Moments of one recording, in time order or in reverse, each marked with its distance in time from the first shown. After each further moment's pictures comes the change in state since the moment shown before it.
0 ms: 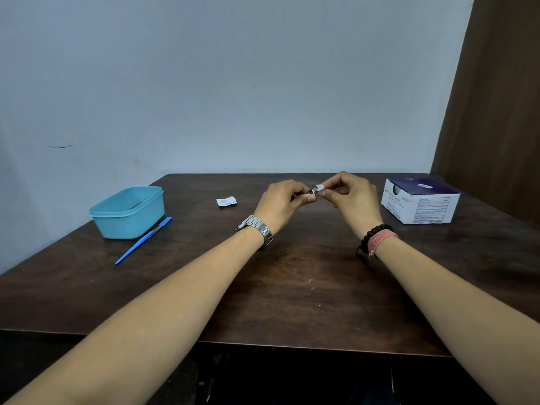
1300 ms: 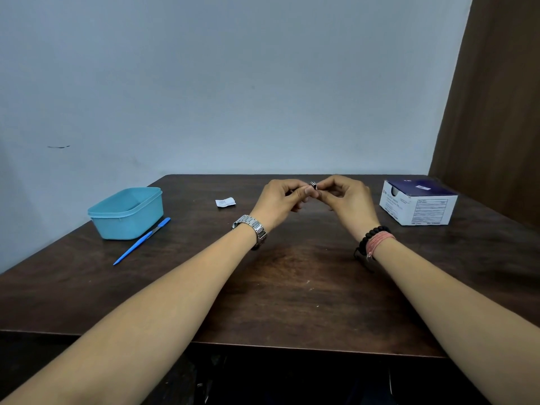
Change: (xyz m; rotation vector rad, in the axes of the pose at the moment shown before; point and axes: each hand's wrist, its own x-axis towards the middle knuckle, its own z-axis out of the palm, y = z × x) left_hand -0.005 0.009 -0.007 -0.535 -0.055 -0.063; right_hand 0.001 0.003 0.003 0.103 -0.090 -0.027
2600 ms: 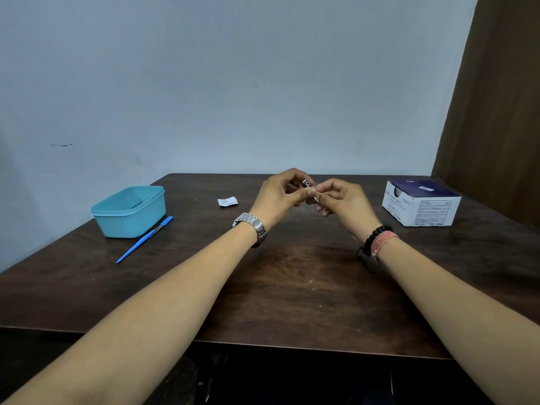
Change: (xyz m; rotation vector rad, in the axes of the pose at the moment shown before) left_hand 0.001 0.001 -0.006 0.077 0.064 0.064; right_hand -0.002 -0.005 0.004 0.277 -0.173 0.136
